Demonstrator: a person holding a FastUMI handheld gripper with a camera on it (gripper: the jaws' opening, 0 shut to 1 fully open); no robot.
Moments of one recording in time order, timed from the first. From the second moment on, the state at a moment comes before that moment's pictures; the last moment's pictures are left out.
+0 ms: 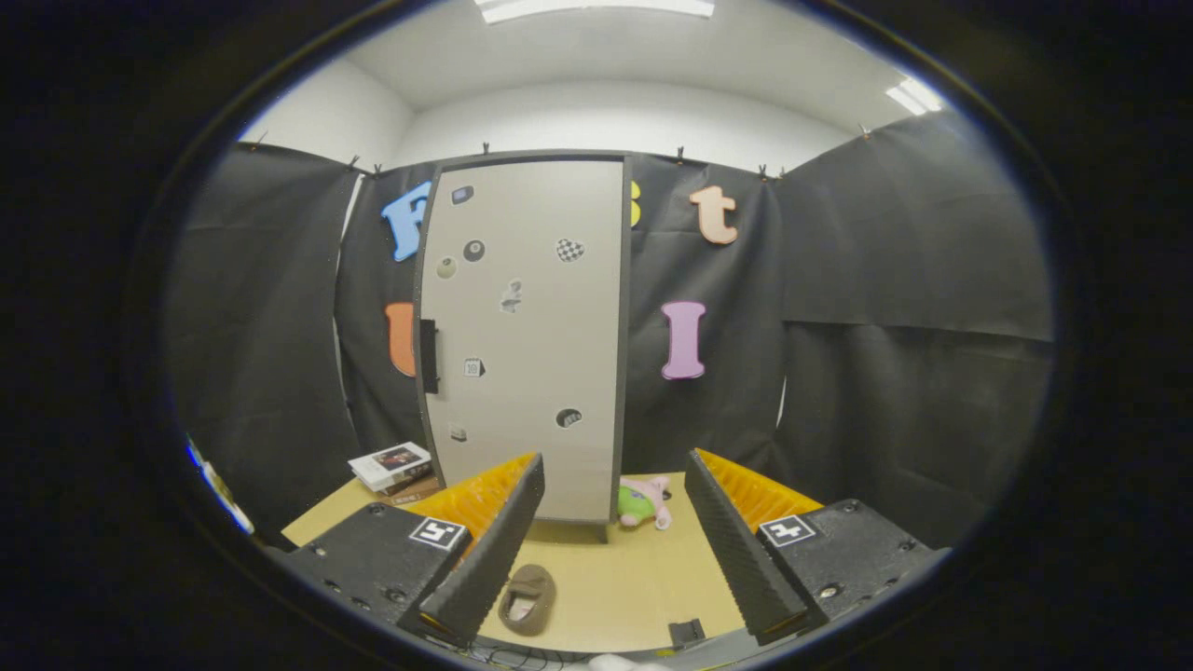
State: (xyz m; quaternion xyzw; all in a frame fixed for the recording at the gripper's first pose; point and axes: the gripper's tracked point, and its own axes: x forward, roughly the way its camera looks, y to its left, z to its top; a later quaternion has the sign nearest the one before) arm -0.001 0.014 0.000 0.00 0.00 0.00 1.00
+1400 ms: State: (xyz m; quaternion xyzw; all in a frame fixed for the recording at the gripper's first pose) arm 0.254 0.301 0.024 0.01 0.02 0.17 0.98
